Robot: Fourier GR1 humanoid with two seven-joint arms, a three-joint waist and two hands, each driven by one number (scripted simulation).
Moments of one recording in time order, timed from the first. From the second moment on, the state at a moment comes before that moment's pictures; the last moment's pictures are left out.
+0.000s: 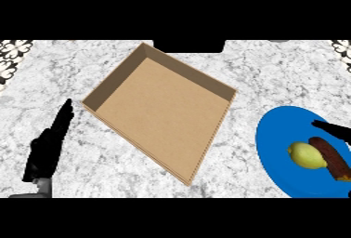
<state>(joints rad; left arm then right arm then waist) 0.01 0.27 -0.01 -1.56 -0.11 0.11 0.11 -0.06 -0.73 -0.03 -1.37 0.66 0.60 -0.22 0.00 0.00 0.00</state>
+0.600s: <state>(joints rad) 0.03 0.21 0.00 -1.58 -0.17 0.09 0.11 -0.07 -0.68 -0.05 -1.29 0.79 0.60 -0.30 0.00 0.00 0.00</state>
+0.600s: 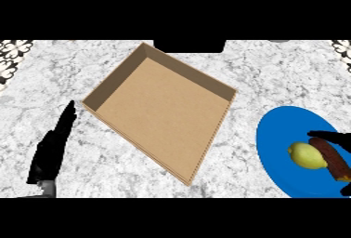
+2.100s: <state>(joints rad) 0.00 0.19 0.05 -1.54 -0.19 0.05 0.08 -0.53 -0.40 -0.04 -1.20 1.02 0.23 -0.19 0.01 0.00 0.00</state>
